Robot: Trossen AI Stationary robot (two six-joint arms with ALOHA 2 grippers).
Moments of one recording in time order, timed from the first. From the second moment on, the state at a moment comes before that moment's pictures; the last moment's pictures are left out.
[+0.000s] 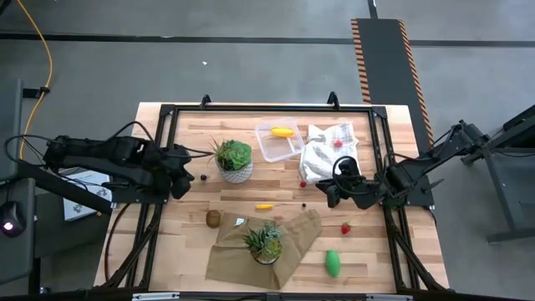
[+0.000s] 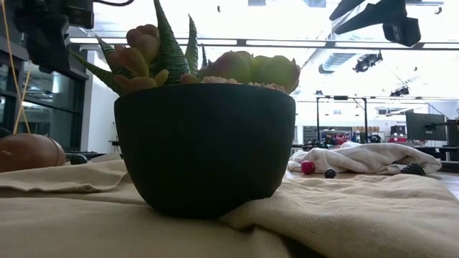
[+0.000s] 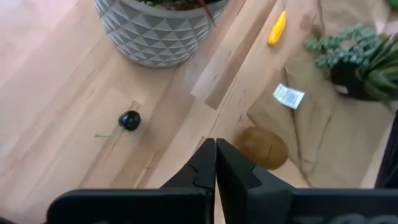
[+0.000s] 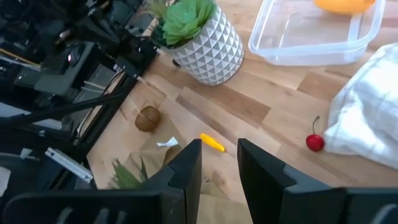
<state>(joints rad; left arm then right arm) 0.01 0.69 0.77 -1.09 -0.07 -0.70 0.50 1.06 0.85 -0.50 0.66 1.26</state>
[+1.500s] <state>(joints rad) -0.79 1.41 0.77 -1.22 -0.72 -2.21 0.50 0.86 0.85 -0.70 0.61 1.20</state>
